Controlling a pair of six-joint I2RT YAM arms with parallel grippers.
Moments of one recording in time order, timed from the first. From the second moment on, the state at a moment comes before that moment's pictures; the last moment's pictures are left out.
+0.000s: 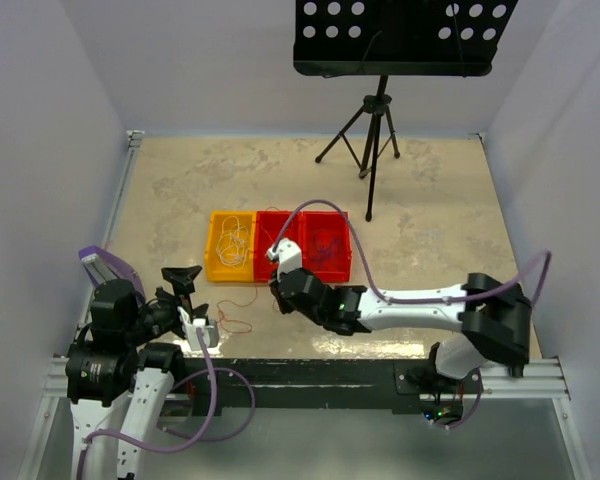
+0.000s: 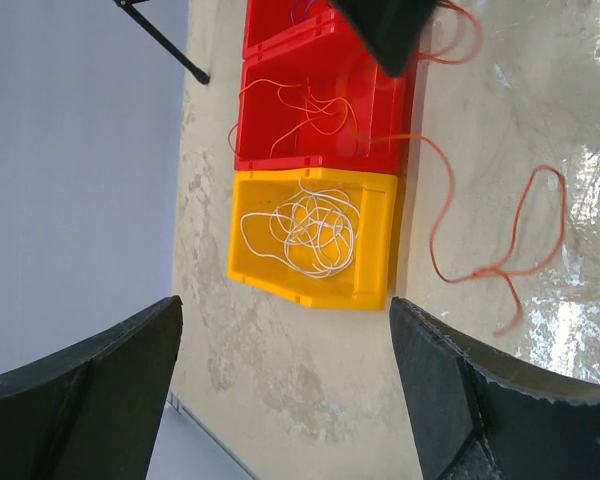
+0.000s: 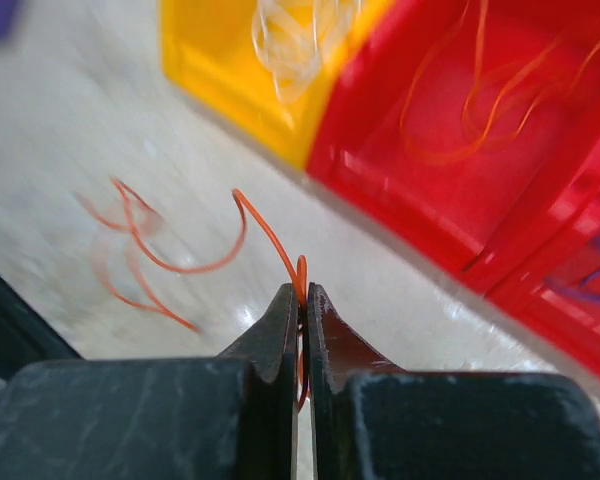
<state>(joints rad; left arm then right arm) -0.07 0.27 0.77 -1.06 0.70 1.35 1.25 1.57 0.85 0.10 0.43 0.47</state>
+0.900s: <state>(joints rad) -0.07 0.26 0.78 -1.07 0.70 1.37 1.01 1.49 1.18 -0.05 0.56 0.29</state>
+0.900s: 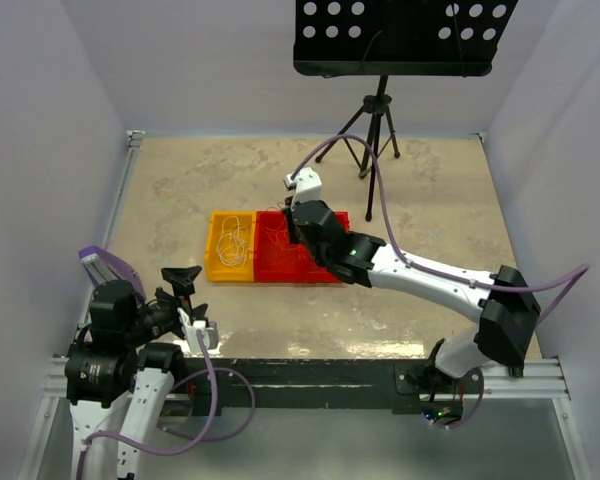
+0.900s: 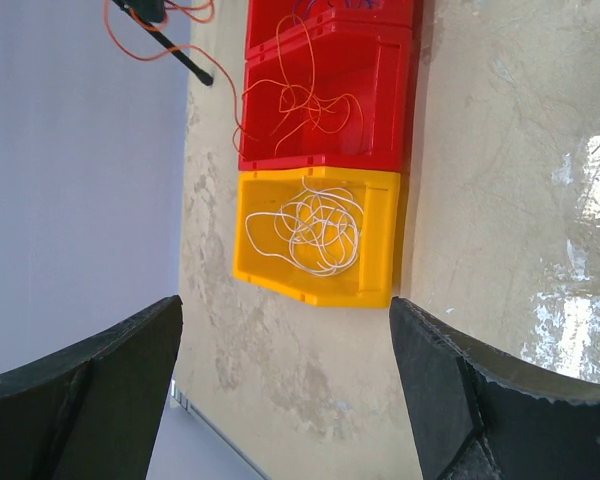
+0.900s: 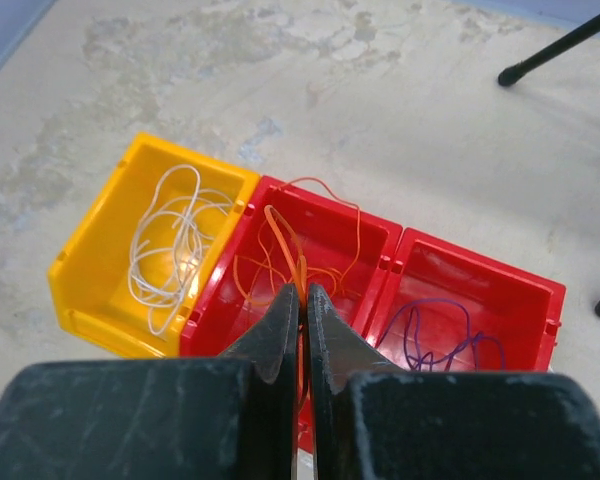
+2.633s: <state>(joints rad) -0.07 0.90 0.96 -0.63 0.31 0.34 0.94 1.34 1.26 -0.10 0.35 0.40</state>
